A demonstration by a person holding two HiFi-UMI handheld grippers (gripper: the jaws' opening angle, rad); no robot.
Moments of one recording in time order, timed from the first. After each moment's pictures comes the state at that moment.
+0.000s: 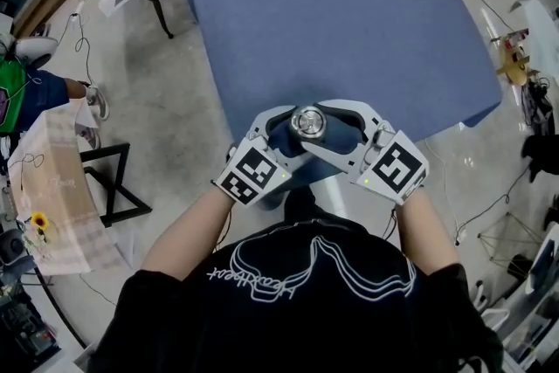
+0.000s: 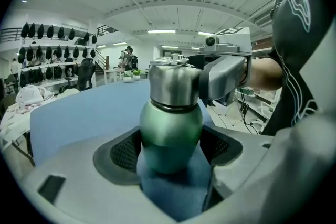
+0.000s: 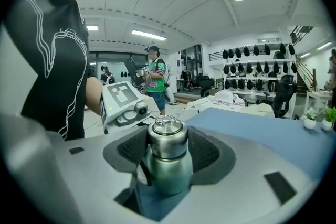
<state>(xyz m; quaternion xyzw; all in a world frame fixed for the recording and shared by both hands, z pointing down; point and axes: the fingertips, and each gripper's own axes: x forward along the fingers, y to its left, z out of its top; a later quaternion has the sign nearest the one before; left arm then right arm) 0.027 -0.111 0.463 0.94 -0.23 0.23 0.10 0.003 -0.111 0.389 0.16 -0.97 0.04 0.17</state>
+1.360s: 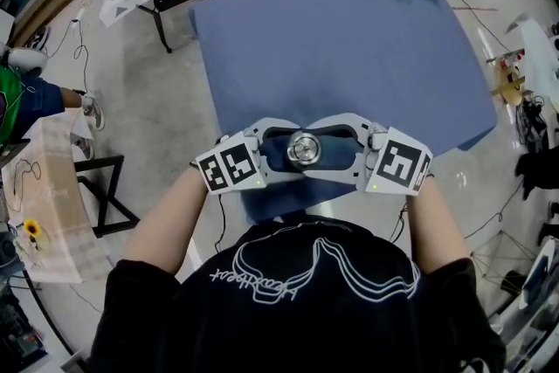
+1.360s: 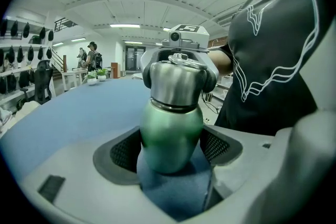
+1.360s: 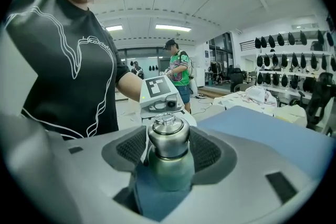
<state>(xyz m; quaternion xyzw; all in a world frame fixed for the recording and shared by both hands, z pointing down) 0.024 -0.109 0.464 0.97 -0.02 0.25 0.05 -0.003 -0.108 0.392 -0.02 -0.98 0.02 0.22</state>
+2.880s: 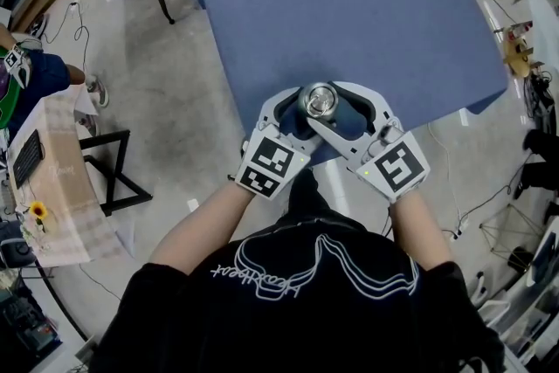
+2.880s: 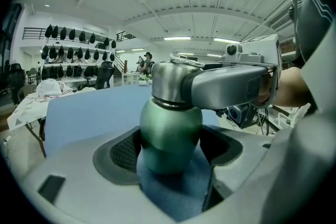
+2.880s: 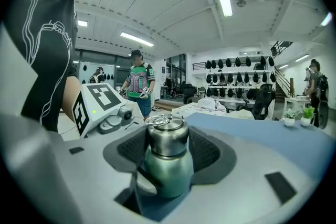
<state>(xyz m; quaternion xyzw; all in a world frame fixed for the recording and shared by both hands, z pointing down) 0.023 -0.112 0.460 0.92 -0.32 0.19 0.12 0.001 -0.109 0.387 0.27 -0.96 0.01 0.13</state>
